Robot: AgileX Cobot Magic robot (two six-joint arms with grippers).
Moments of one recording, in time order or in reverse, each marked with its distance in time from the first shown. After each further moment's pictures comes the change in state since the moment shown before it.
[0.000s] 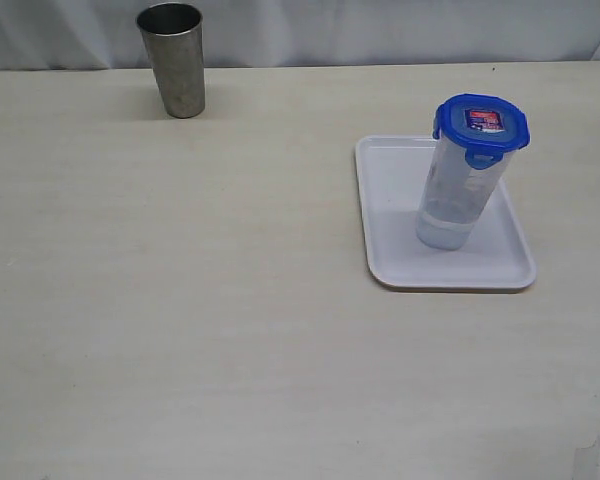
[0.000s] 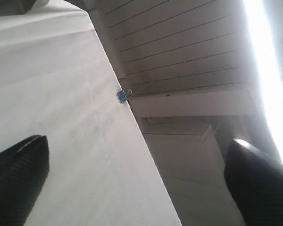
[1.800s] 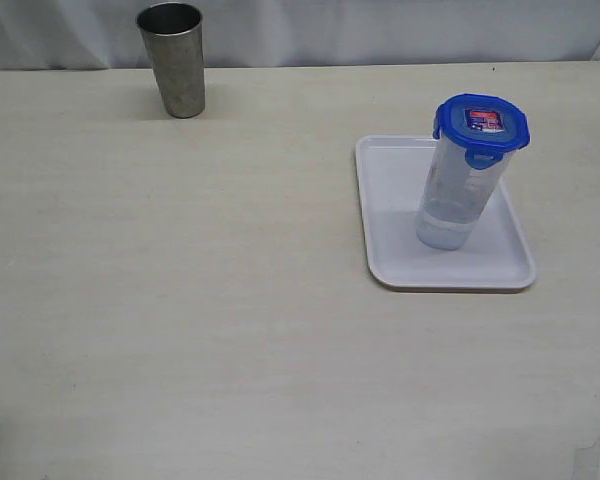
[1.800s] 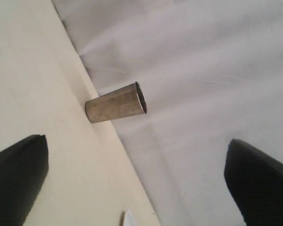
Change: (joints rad) left arm -0.171 -0.005 0.067 0.000 0.911 0.000; right arm 0.000 0.000 0.000 0.000 0.000 0.000
